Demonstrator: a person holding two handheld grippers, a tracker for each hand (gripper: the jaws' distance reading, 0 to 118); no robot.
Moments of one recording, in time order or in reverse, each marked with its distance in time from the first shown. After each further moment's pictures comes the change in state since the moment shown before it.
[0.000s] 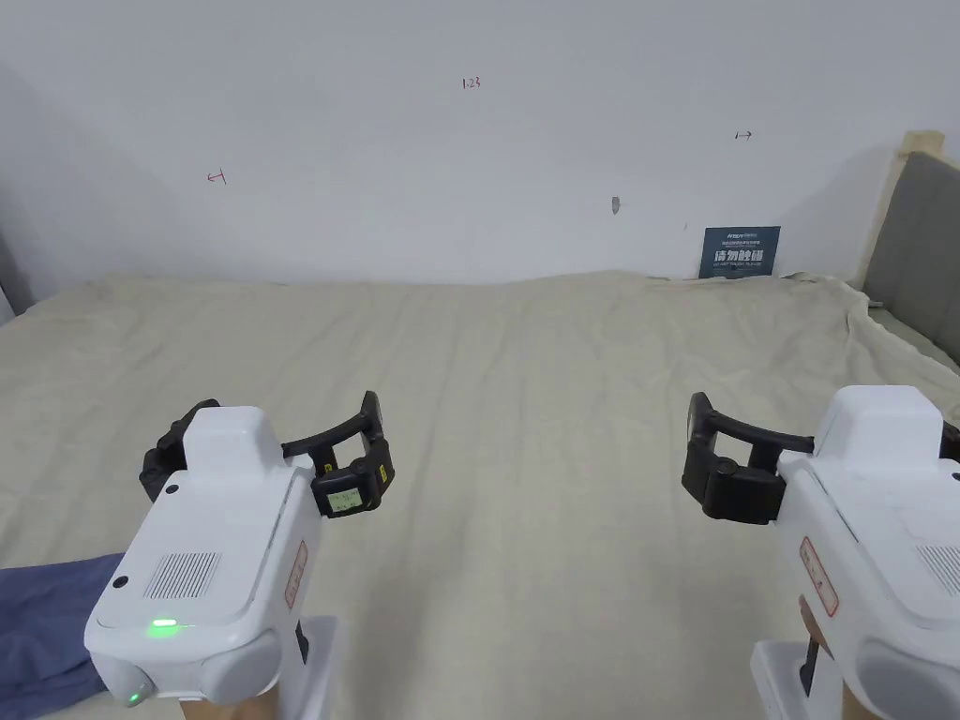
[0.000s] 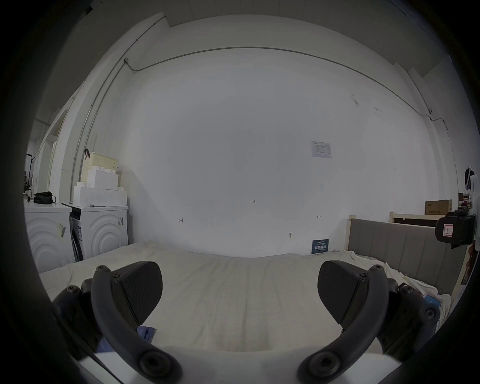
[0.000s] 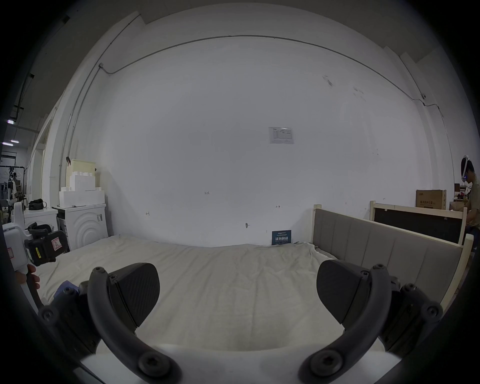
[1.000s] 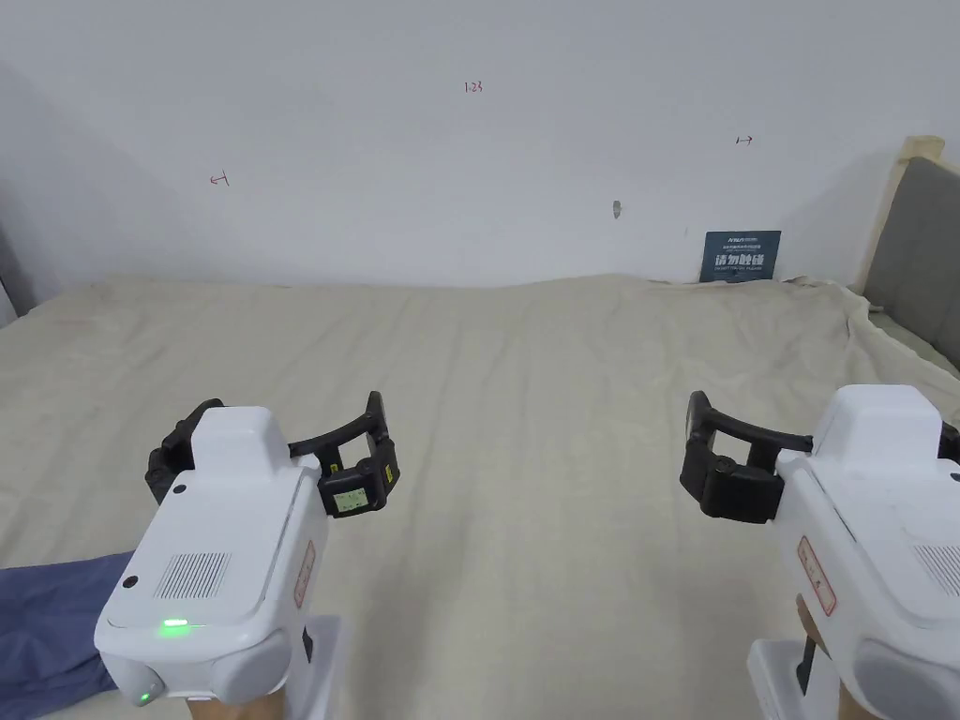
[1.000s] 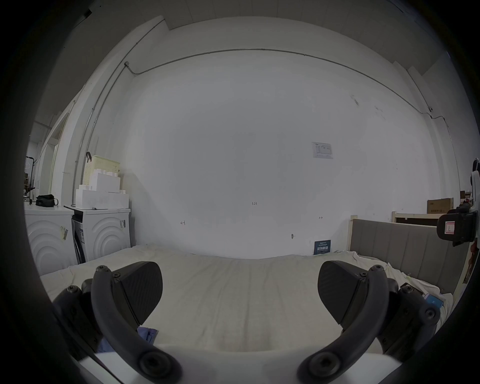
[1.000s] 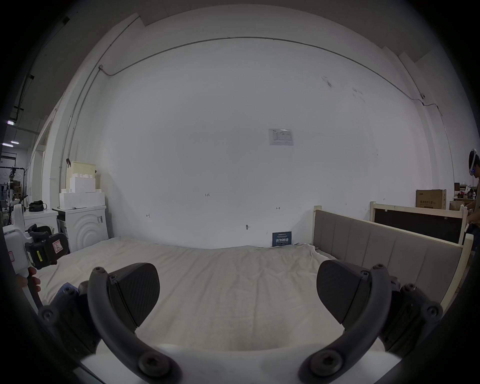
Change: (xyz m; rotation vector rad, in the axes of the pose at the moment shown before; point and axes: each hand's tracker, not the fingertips) left arm 0.004 0.002 0.002 0.008 0.009 -0.008; right arm -0.010 0.004 0.005 0.009 0.001 -0.003
